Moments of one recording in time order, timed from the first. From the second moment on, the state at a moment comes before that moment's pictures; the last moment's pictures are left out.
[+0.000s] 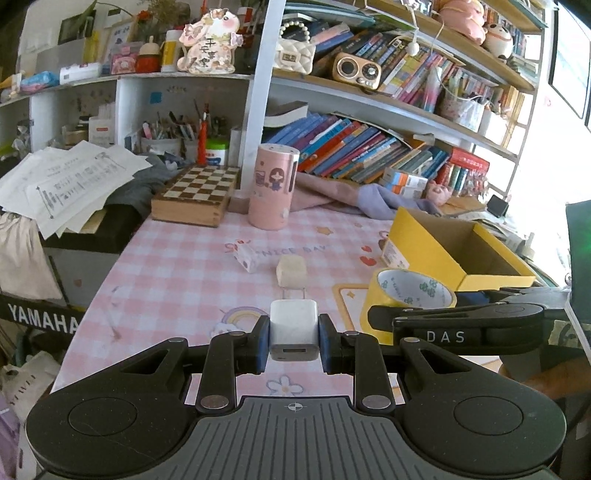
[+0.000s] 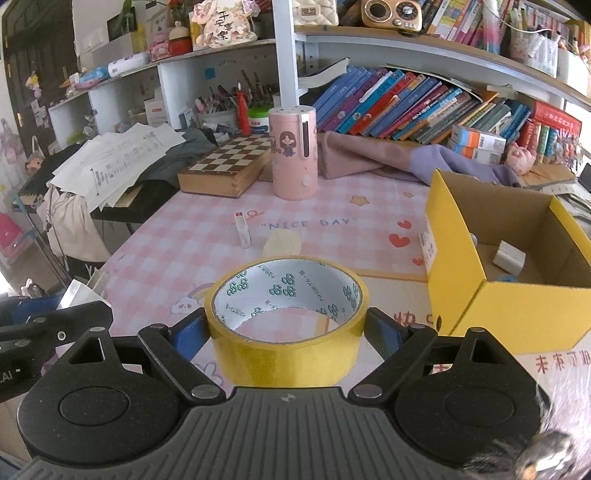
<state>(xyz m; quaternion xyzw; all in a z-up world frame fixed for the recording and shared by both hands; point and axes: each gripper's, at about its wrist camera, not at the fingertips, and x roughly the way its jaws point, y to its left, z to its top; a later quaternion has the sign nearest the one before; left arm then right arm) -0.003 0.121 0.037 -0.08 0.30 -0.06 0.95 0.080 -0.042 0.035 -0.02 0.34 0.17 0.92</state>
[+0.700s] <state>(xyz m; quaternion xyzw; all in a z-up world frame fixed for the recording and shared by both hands) -0.026 0.100 0.015 -0.10 0.33 -0.09 0.93 0.029 -0.086 0.018 -0.02 0.36 0.14 0.92</state>
